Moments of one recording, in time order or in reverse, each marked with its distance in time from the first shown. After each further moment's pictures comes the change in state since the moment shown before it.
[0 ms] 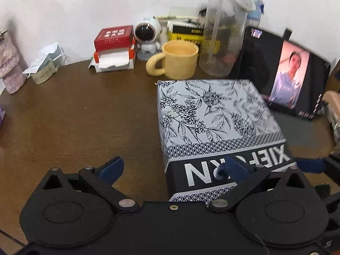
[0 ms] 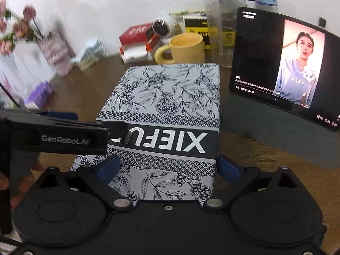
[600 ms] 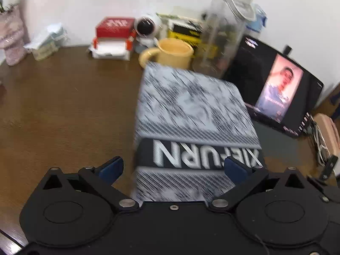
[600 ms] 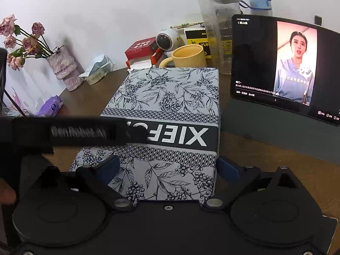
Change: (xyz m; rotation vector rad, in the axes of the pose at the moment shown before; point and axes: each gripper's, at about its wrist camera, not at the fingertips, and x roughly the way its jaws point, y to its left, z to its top) left arm -0.018 -0.015 -0.005 -0.161 -0.032 -0.043; right arm -0.020 -0.013 -0.018 0.059 -0.095 0.081
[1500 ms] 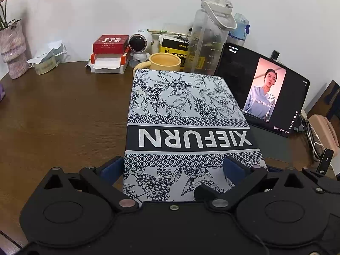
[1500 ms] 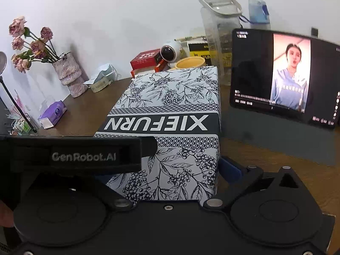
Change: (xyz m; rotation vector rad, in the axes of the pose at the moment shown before) left arm -0.028 -0.029 -0.033 0.049 -0.087 -0.015; right arm -0.017 0.006 -0.017 -0.015 -0.072 -0.002
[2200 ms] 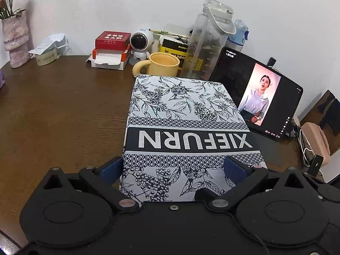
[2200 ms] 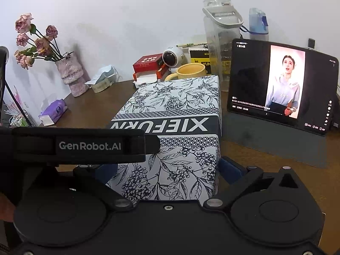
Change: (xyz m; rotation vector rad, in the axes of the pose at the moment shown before) left arm -0.016 0.005 -0.006 -0.068 -0.005 -0.037; right arm -0.024 0.015 -0.008 -0.054 -0.036 -0.029
